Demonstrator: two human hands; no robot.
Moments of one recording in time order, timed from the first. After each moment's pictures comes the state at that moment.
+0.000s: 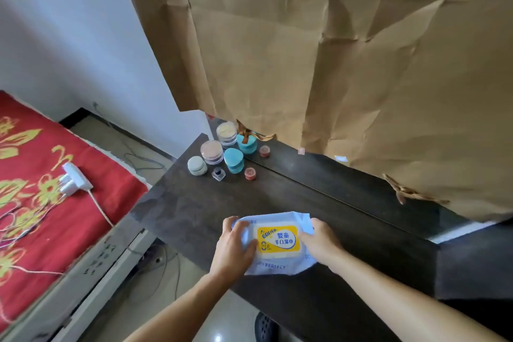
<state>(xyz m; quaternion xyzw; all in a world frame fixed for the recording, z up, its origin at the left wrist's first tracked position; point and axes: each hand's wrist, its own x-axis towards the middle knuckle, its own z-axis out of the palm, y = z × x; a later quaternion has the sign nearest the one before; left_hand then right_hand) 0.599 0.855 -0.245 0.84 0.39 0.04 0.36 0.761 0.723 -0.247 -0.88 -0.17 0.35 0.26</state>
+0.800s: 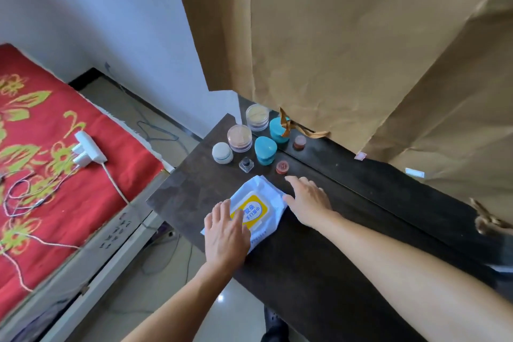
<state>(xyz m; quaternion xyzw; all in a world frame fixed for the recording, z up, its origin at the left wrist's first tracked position) 0.575 0.956 -0.290 0.90 0.42 0.00 0.09 0.773 0.889 -0.274 -0.87 -0.42 0.24 0.08</state>
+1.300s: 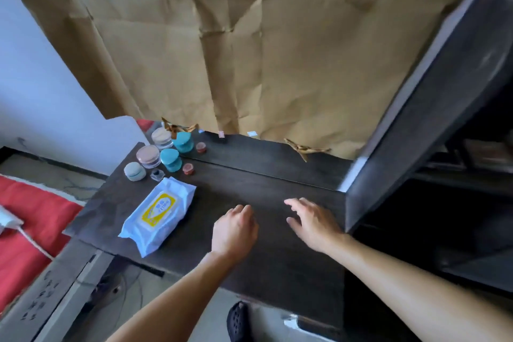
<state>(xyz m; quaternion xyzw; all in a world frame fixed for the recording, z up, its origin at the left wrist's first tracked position) 0.649 0.732 -0.212 0.96 0.20 0.08 0.16 0.769 0.569 -0.220 -0.89 -0.39 0.09 0.20</state>
